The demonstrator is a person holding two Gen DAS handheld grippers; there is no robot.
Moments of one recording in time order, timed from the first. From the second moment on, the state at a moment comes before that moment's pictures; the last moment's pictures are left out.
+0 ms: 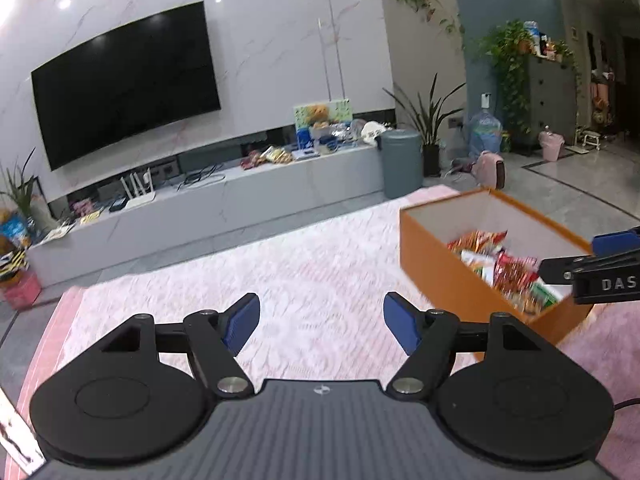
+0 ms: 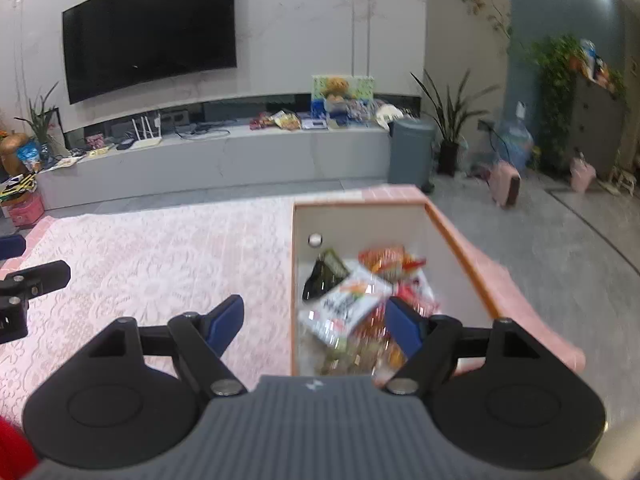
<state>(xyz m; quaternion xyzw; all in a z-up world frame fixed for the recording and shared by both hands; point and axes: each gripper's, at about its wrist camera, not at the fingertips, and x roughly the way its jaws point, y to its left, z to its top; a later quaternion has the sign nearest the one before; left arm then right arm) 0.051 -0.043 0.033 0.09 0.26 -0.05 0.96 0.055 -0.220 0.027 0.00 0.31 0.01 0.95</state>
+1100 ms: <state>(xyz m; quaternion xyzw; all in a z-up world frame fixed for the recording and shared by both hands) 0.036 -0.030 0.000 0.03 0.32 -0.03 0.95 0.015 -0.215 -0.008 -0.01 0.33 0.00 0.95</state>
